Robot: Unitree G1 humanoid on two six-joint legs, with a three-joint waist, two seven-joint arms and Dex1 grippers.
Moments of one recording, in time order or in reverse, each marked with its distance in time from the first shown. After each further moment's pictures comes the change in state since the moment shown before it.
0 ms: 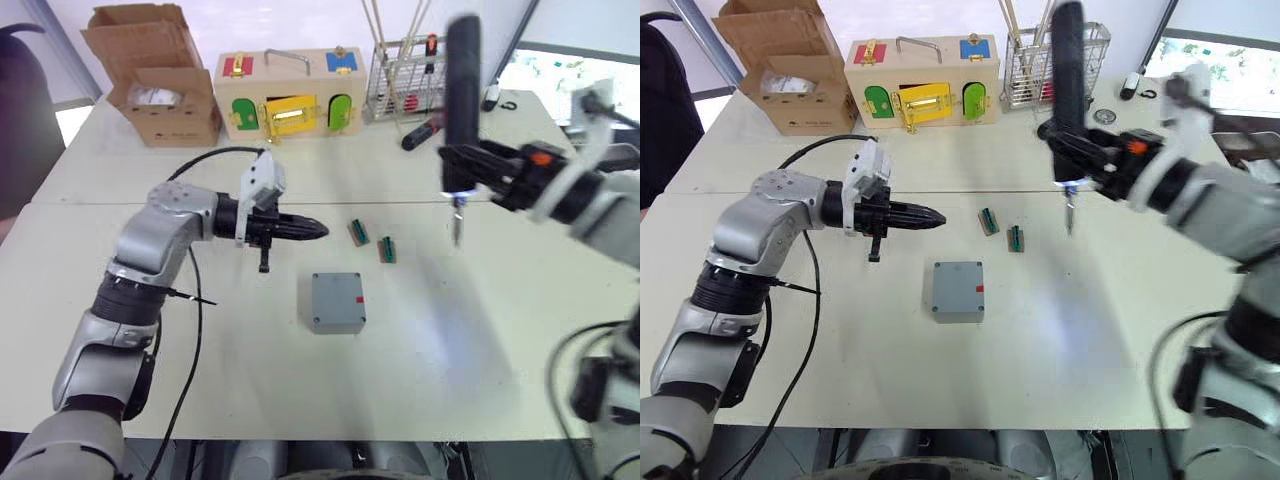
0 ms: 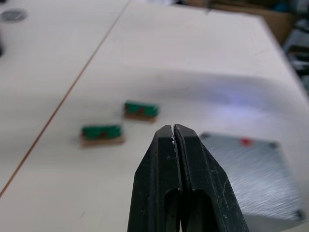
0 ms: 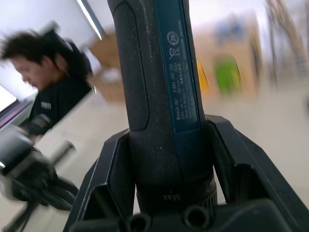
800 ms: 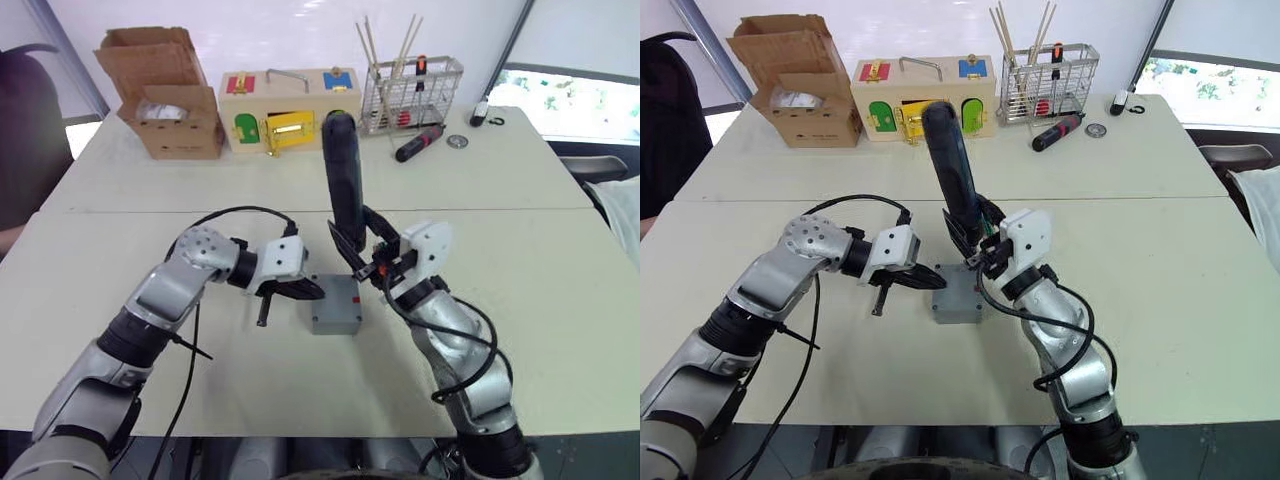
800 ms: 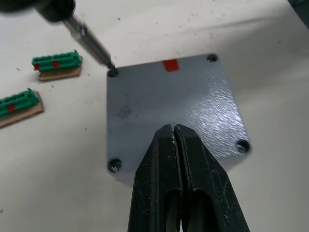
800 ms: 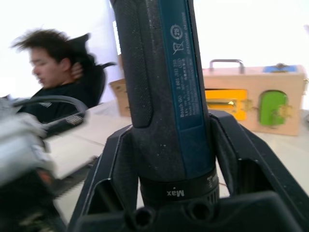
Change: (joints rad) left arm 0.173 0.021 -0.194 -0.023 0.262 -0.255 0.042; right arm 0.420 0.694 0.672 -0.364 -1.238 -0.969 0.266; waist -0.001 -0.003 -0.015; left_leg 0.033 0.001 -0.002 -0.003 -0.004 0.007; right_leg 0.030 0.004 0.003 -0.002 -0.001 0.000
